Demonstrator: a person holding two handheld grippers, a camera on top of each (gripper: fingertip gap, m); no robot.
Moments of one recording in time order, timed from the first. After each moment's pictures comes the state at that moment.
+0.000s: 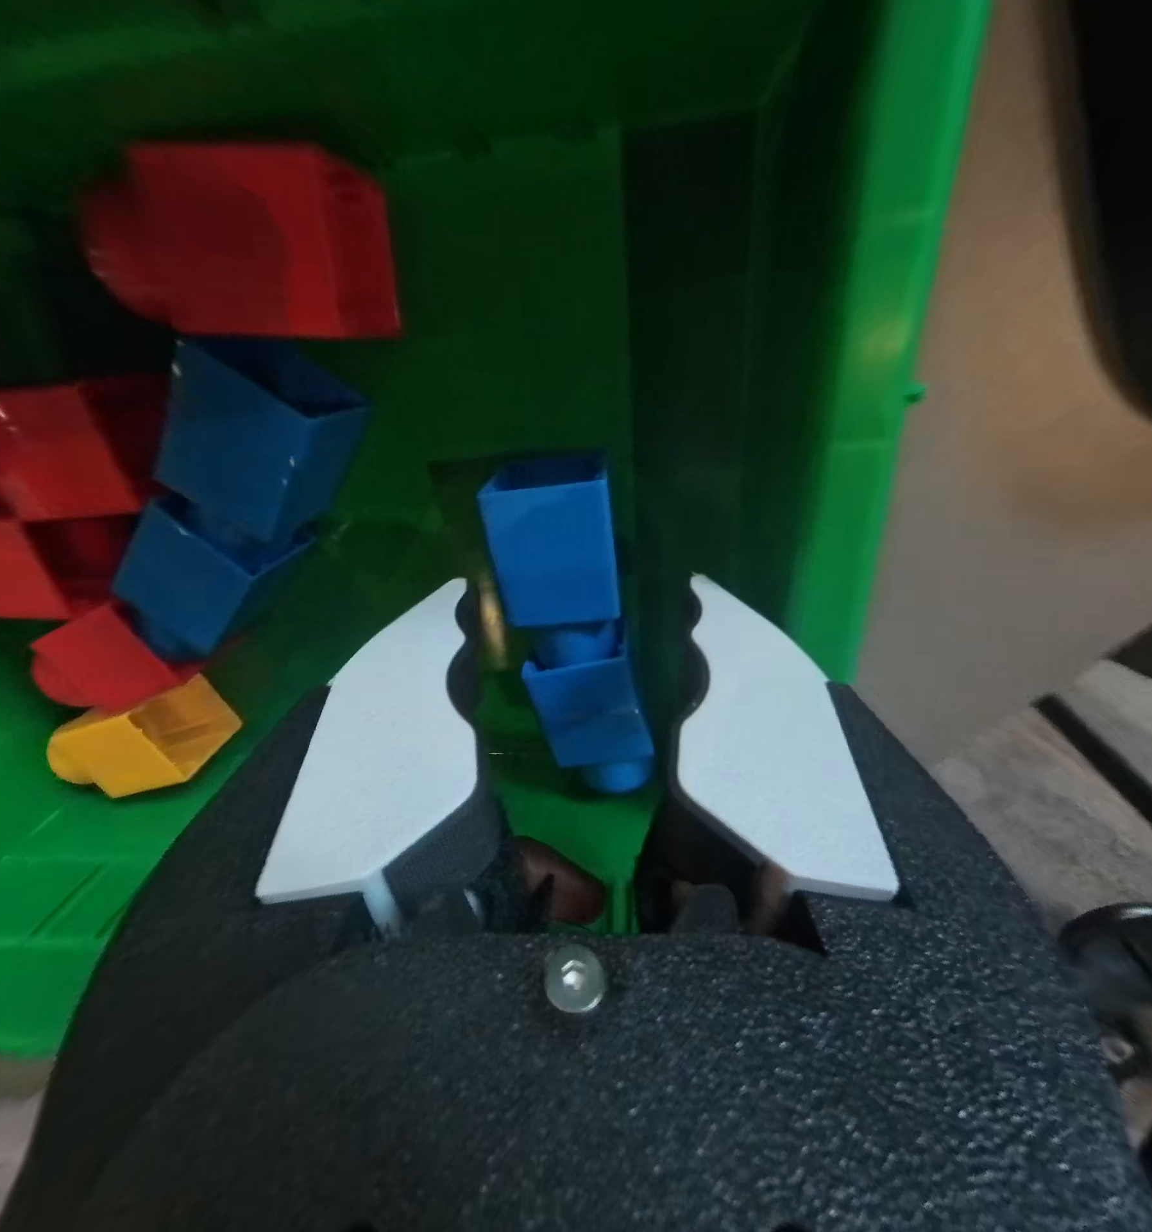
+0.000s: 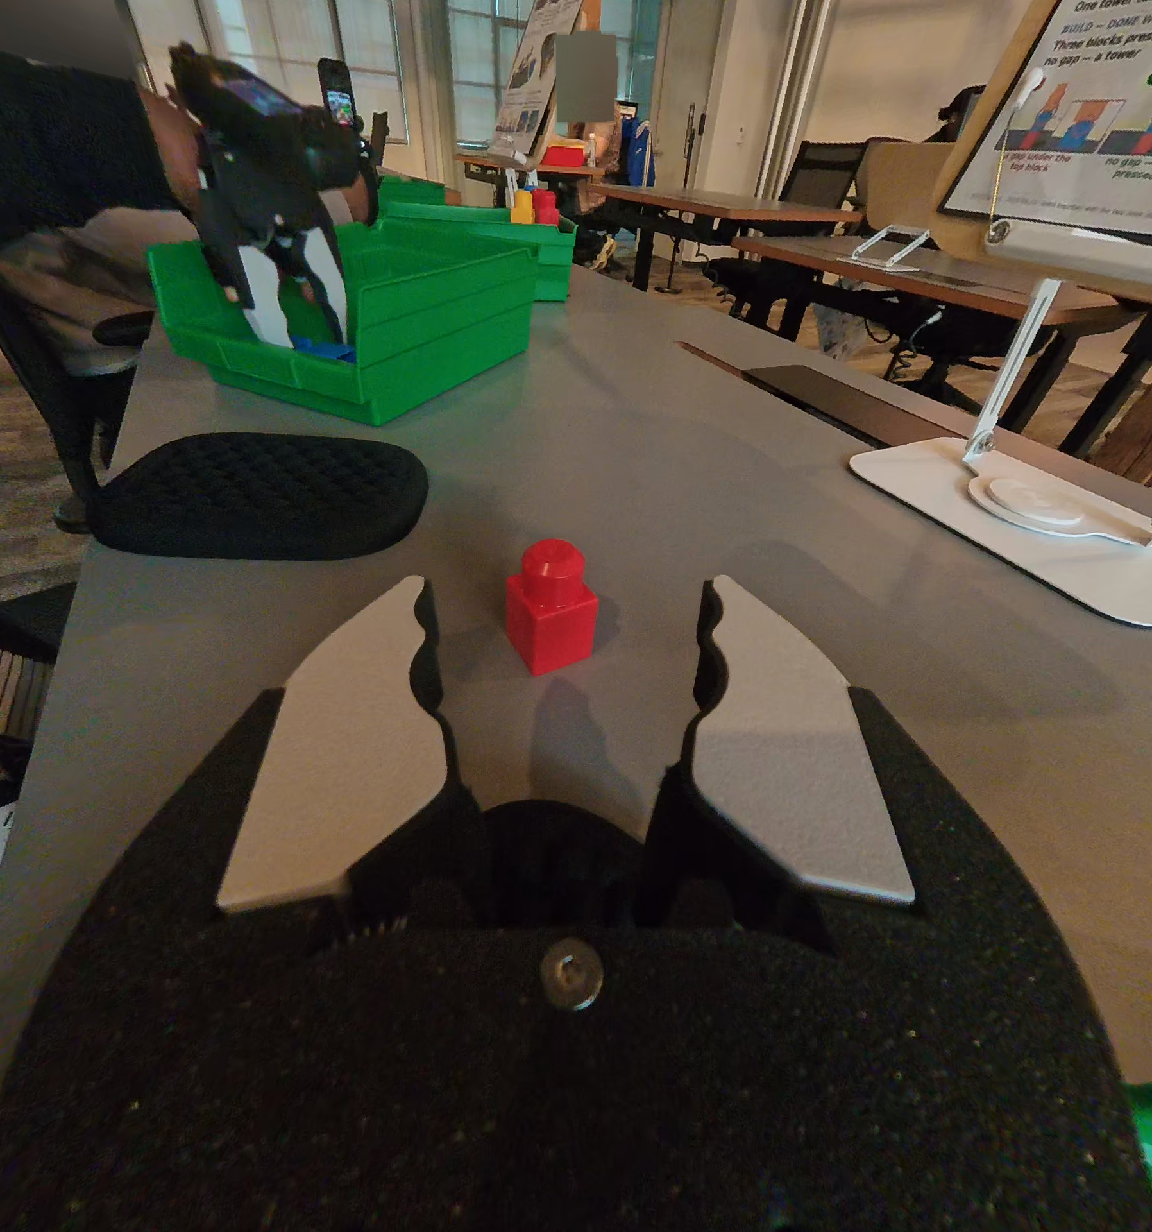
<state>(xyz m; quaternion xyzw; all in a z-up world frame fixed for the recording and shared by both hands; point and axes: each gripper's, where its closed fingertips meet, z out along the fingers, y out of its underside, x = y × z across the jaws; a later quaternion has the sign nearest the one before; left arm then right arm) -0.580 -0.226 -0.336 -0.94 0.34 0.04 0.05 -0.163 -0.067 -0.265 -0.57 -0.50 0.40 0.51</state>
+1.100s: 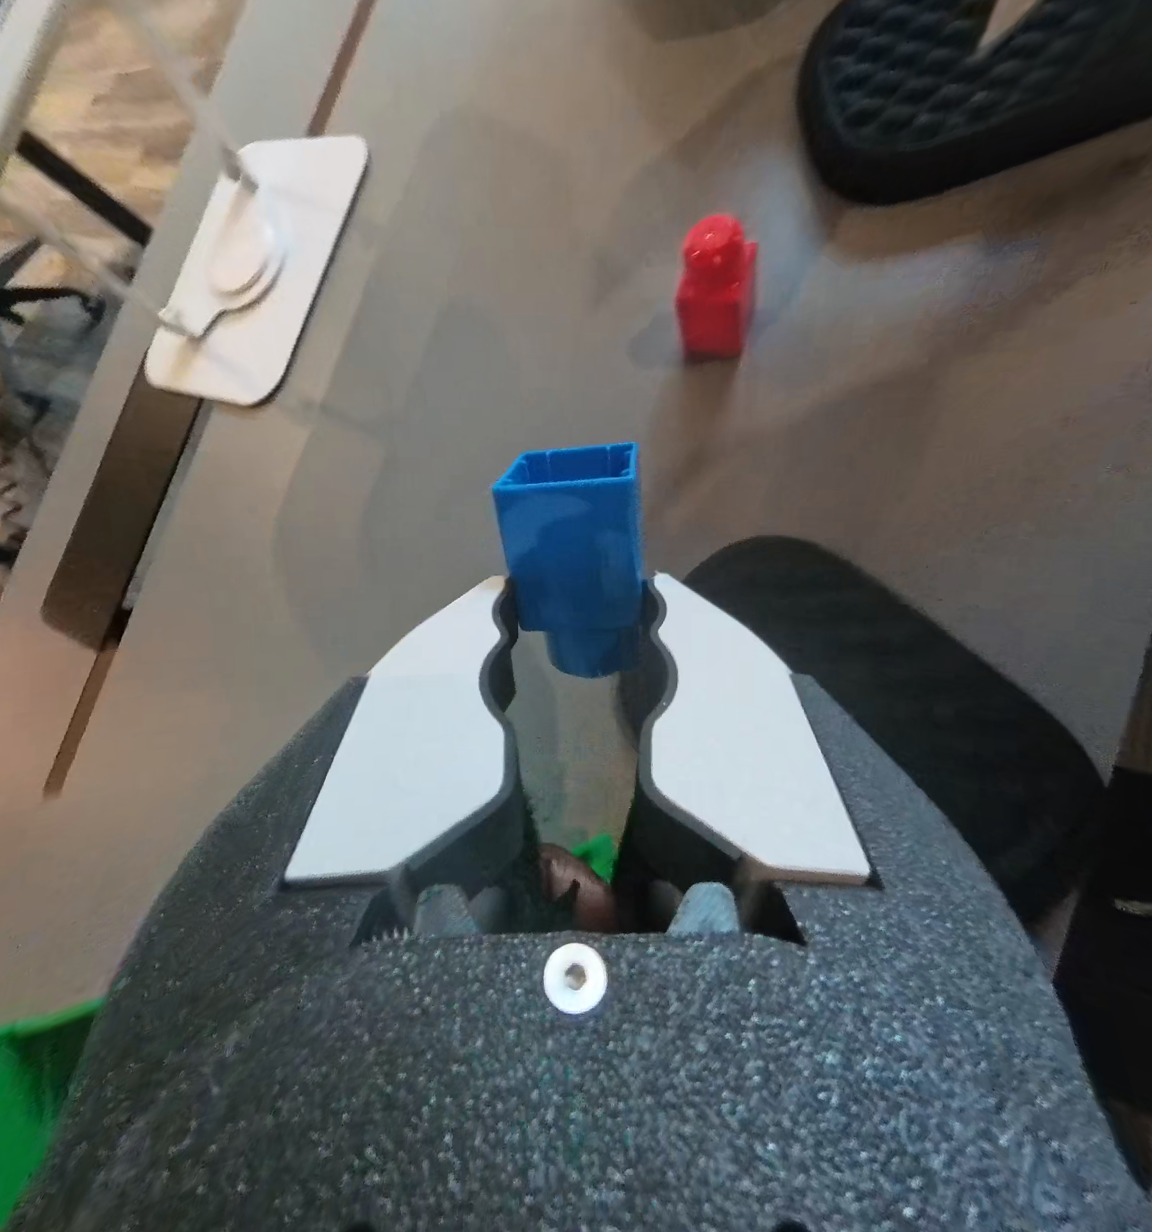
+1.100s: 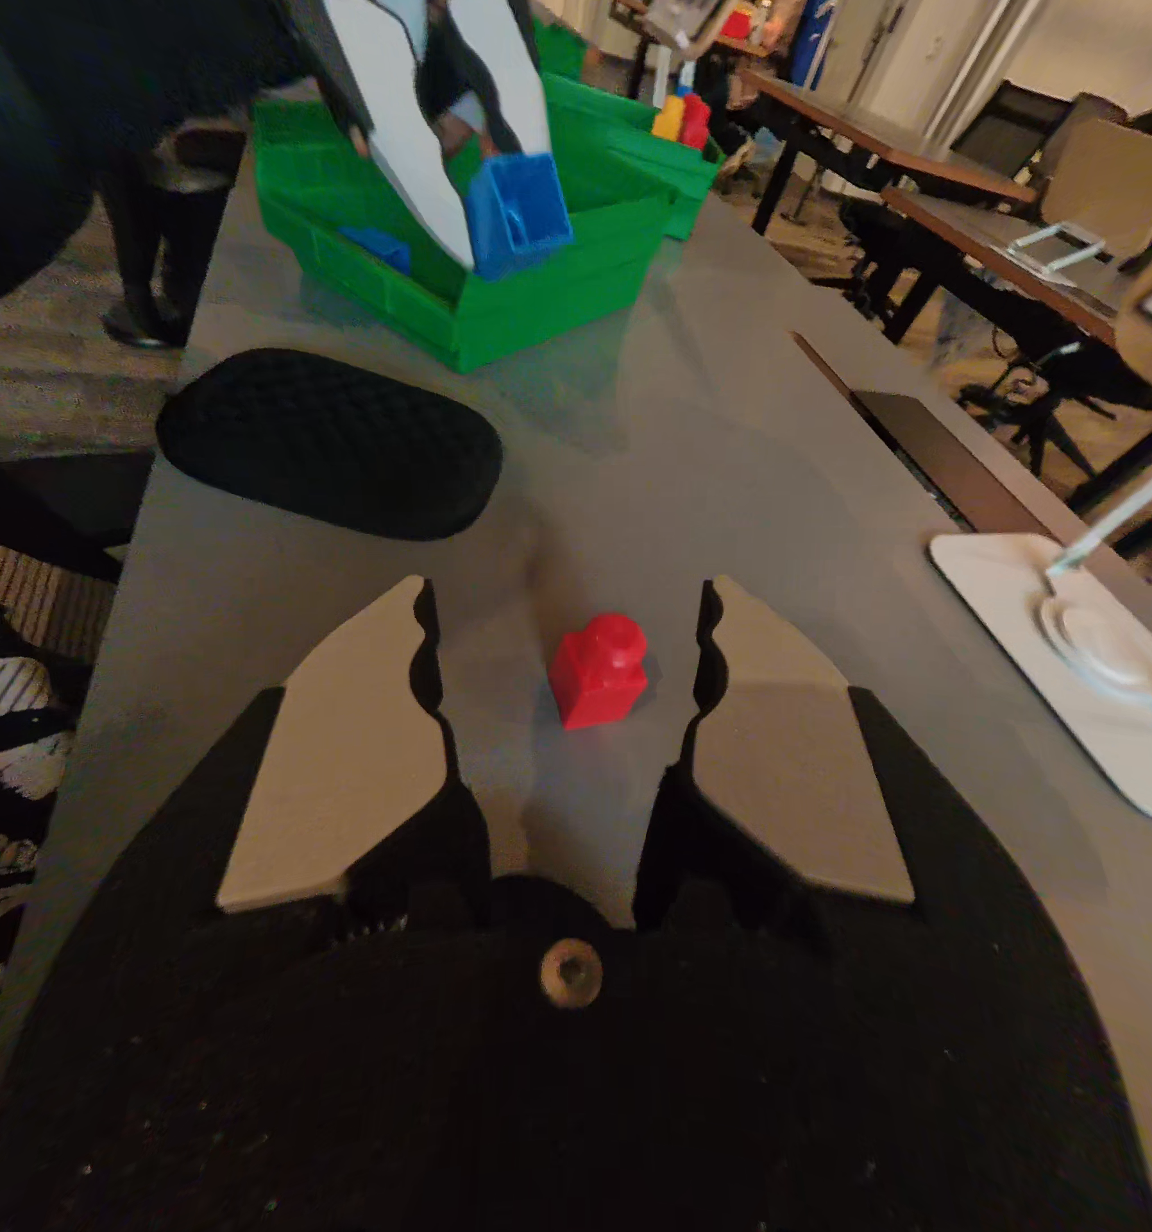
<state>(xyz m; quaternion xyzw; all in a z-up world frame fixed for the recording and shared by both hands) -0.385 -0.131 -0.233 -0.80 0.46 -0.02 0.39 -0.200 -0.095 -0.242 -0.51 -0.63 0.35 0.47</state>
